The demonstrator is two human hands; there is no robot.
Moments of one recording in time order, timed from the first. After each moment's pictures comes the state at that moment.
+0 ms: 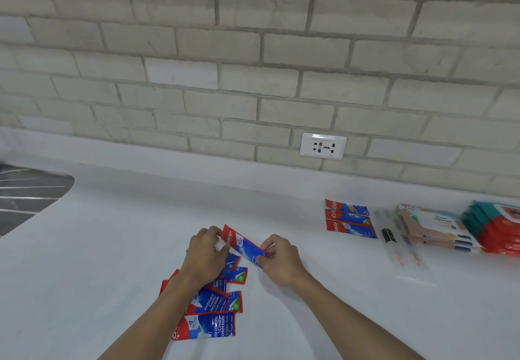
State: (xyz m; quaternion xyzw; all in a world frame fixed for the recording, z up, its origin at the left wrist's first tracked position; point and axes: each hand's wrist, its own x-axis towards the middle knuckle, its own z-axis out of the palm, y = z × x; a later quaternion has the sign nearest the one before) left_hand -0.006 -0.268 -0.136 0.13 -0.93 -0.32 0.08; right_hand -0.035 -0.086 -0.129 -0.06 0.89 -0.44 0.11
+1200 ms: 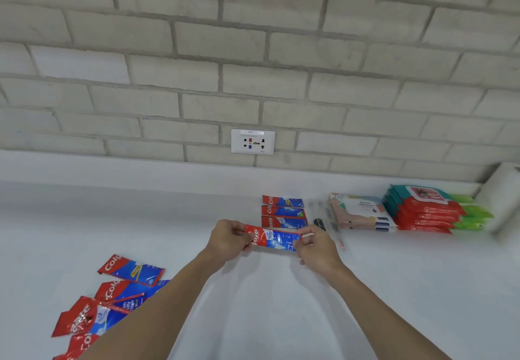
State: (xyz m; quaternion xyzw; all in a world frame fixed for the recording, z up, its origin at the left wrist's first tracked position) left_hand -0.083 -0.096 -0.120 0.09 -0.79 -0.61 -0.05; right_hand -0.060 0.111 -0.108 0.11 0.84 -0.53 0.01
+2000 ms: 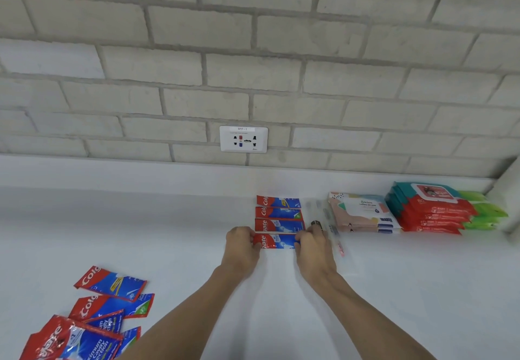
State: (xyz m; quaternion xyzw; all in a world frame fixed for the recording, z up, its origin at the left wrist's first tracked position) left_hand -0.111 -0.043 -0.152 0.04 -0.91 -0.42 0.03; right_hand -0.101 0.124 -0.146 0.02 0.98 -0.18 -0.06
